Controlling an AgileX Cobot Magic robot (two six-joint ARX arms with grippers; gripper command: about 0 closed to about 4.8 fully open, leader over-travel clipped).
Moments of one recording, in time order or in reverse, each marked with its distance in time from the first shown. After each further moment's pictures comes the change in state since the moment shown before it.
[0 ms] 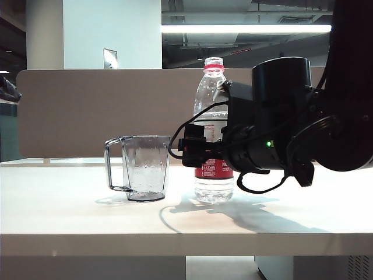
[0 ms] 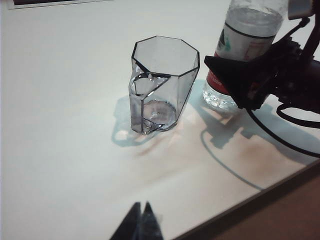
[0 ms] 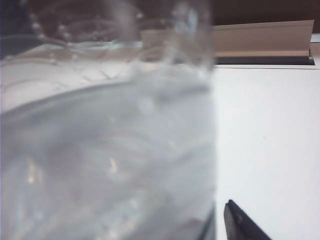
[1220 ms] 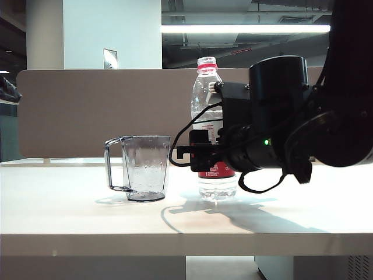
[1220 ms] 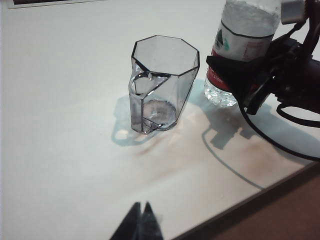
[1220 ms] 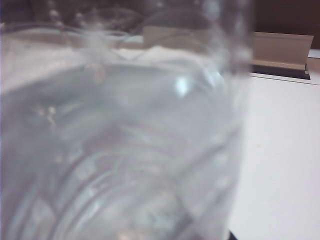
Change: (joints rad) left arm 0.000 0.000 0.000 0.000 0.000 0.000; right arm 0.002 -0.011 0.004 -0.047 0.012 -0.120
